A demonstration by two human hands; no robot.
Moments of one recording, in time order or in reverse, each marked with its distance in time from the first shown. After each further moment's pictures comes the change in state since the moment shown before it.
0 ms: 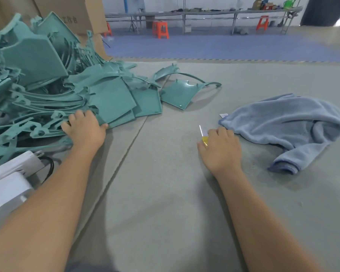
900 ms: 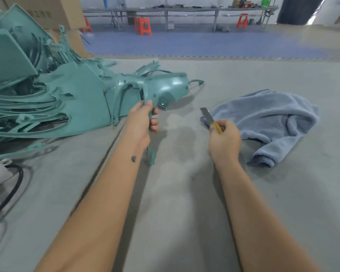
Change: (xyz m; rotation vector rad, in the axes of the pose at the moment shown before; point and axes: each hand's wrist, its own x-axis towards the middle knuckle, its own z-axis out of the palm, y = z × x) left_hand -0.075 0.159 -0.059 -1.798 -0.703 -0.293; right_hand 0.010 0.034 -0.008 0.807 0.282 0.456
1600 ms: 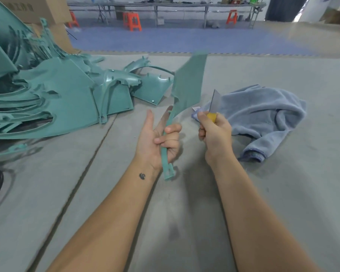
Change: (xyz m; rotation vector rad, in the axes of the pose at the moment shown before) left_hand -0.028 -0.052 0.012 -0.840 -0.648 -0.602; right_hand 0.002 -0.011 -0.001 0.730 -0.167 0.231
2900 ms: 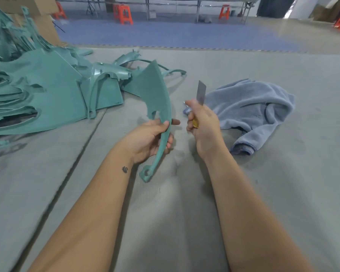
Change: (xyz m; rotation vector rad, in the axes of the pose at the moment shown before) left_hand -0.007 0.002 0.013 1.024 0.323 0.013; right_hand 0.000 -0.010 -0.002 -0.061 -0.141 0.122
